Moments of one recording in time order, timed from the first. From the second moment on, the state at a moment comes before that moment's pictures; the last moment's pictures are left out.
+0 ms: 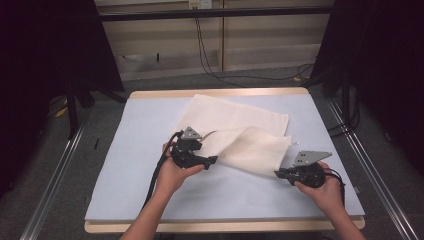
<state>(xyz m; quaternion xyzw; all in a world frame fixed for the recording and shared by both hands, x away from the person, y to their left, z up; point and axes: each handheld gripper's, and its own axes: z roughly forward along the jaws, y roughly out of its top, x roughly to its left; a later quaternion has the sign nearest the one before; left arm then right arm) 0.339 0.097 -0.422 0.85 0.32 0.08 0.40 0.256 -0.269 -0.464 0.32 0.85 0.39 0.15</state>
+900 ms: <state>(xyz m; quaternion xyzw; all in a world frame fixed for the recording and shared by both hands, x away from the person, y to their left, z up) 0.343 0.133 -0.420 0.83 0.36 0.01 0.42 0.257 -0.270 -0.465 0.33 0.85 0.39 0.14</state>
